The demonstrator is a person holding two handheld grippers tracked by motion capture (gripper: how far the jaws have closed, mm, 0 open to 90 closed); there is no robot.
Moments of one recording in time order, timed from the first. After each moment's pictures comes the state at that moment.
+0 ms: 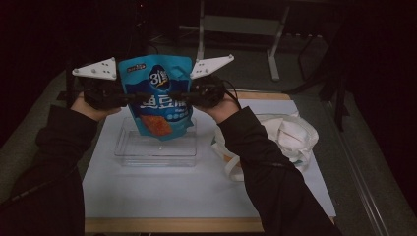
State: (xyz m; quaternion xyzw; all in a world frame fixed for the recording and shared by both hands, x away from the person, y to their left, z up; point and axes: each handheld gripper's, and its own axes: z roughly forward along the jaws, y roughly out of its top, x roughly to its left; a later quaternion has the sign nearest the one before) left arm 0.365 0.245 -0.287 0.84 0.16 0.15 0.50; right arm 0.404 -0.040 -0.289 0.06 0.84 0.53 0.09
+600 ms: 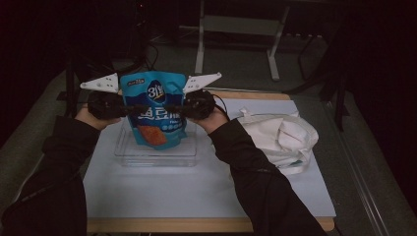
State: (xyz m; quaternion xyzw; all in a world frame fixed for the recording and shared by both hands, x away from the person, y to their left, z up) left arm 0.379 0.258 -0.335 0.85 0.17 0.12 0.49; right arm 0.415 -0.023 -0.345 0.08 0.84 0.53 0.07
